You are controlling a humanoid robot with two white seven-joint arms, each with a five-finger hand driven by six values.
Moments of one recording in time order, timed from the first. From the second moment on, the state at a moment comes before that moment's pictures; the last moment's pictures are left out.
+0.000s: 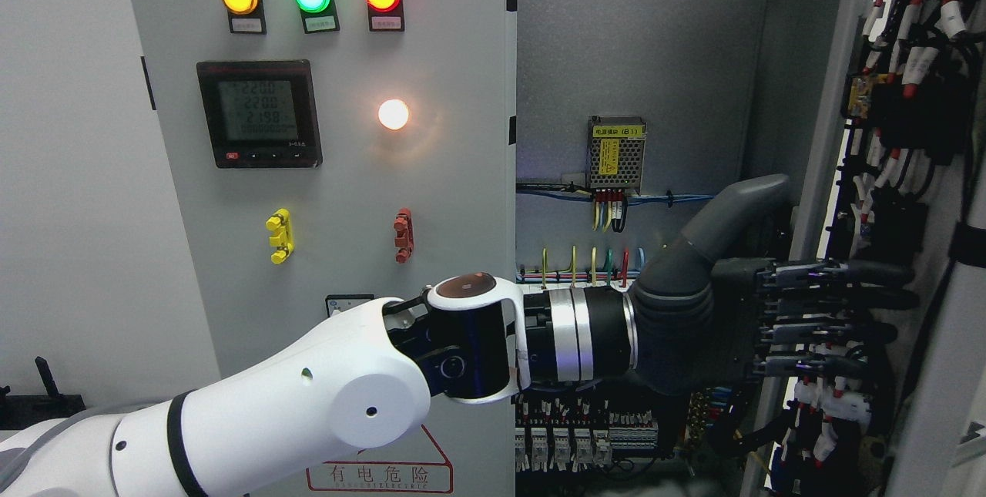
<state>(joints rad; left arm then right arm) -1.57 0.20 -1.24 -1.48 1.69 0.18 -0.33 0.12 0.12 0.22 -0.11 -0.11 0.00 -0.03</state>
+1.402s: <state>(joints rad) -1.57 -0.05 -1.20 -1.37 1.61 0.15 -0.19 0.12 0.12 0.22 -0.11 -0.11 0.00 -0.03</state>
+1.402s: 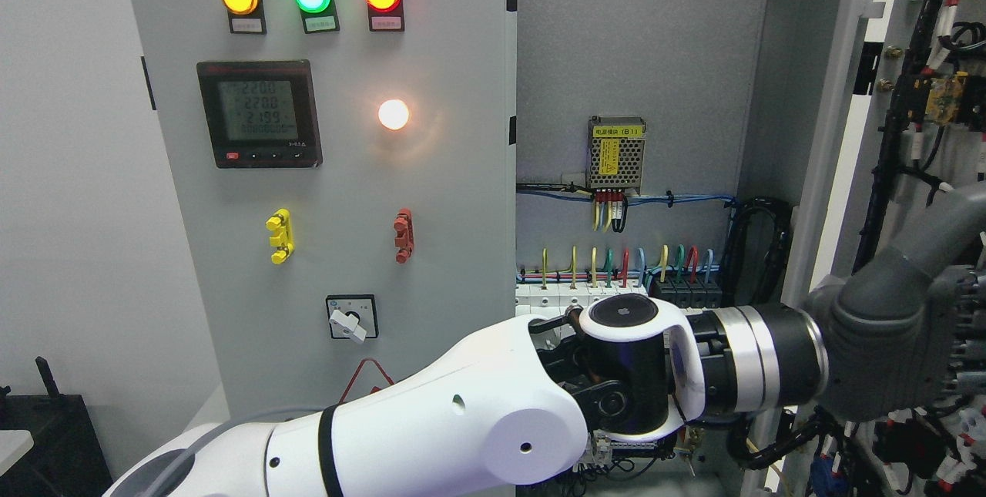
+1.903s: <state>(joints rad) -1.57 -0.05 -1.19 -1.36 1.61 0.16 -0.22 0.12 0.12 0.22 -0.11 -0.11 0.00 -0.03</state>
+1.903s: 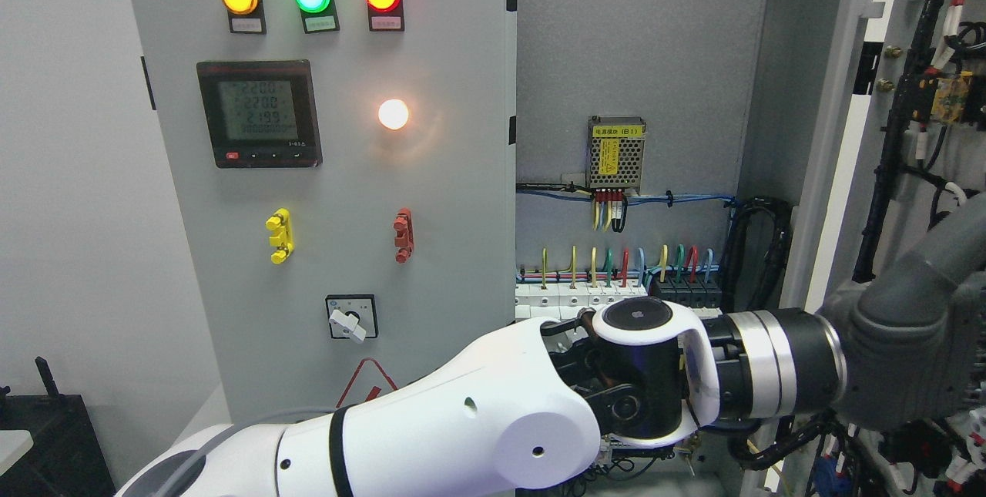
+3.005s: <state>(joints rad) -1.34 0.44 -1.19 -1.62 1.59 0.30 -0.36 0.12 0.12 0.22 -0.11 -0.11 0.00 -0.02</state>
